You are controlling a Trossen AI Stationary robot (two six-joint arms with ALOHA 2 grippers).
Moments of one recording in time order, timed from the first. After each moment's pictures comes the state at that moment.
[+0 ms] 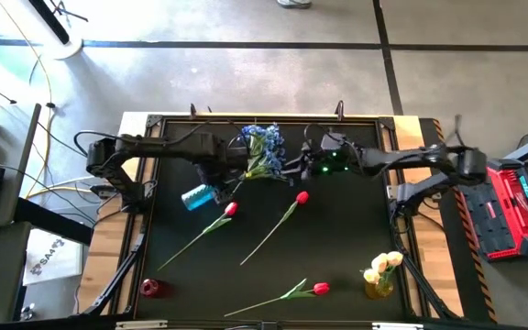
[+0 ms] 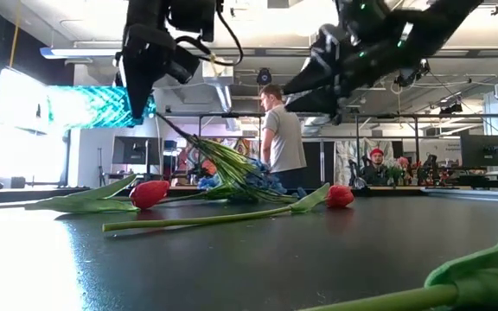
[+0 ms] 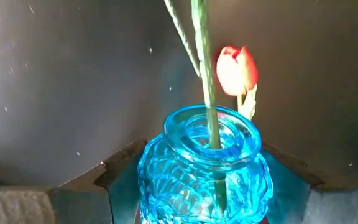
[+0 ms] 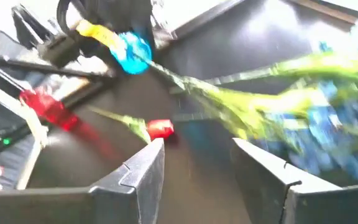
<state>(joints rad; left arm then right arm) 0.14 1.67 1.38 -1.31 0.04 -0.39 -0.29 1.40 0.69 0.33 -0.29 0.38</state>
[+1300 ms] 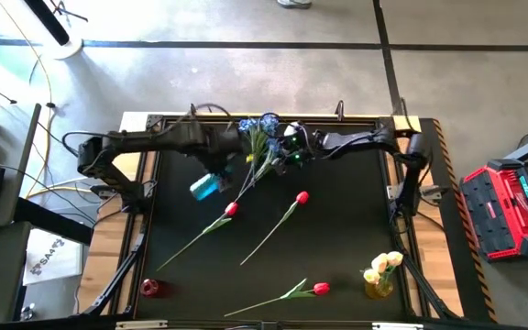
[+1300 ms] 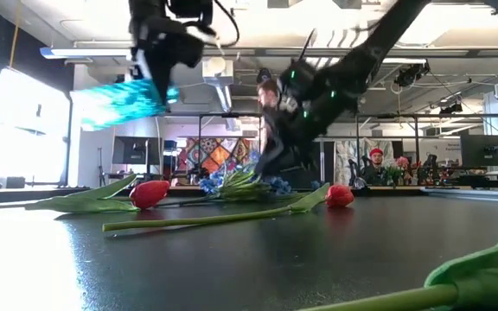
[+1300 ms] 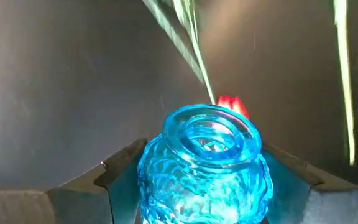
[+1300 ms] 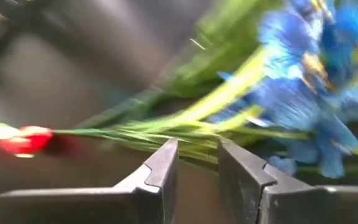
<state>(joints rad) 0.23 1.58 1.39 -1.18 0.00 -0.32 -0.42 1.86 1.05 0.06 -0.27 0.38</state>
